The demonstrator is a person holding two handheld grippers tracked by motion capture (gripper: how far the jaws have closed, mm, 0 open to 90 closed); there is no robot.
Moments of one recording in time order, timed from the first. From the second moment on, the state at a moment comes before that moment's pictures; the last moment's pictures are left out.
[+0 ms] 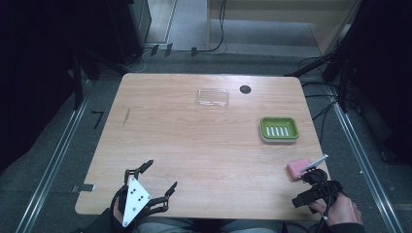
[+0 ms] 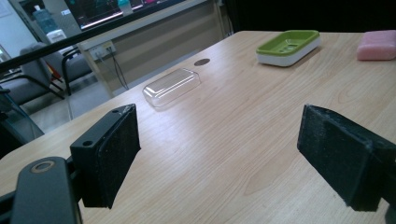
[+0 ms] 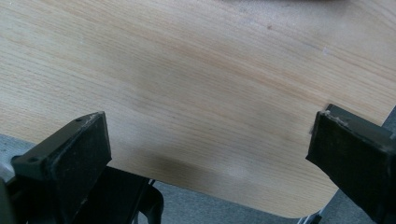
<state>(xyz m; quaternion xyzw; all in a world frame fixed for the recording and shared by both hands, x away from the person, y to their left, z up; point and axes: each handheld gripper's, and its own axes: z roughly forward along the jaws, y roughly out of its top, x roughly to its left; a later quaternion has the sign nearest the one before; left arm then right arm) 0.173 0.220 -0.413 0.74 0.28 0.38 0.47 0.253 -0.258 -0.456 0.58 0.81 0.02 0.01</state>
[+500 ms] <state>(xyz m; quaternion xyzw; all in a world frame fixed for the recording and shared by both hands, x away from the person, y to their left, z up) 0.171 0.220 -0.413 0.75 0.28 0.38 0.47 0.255 -0.250 -0.451 0.56 0.83 0.03 0.03</state>
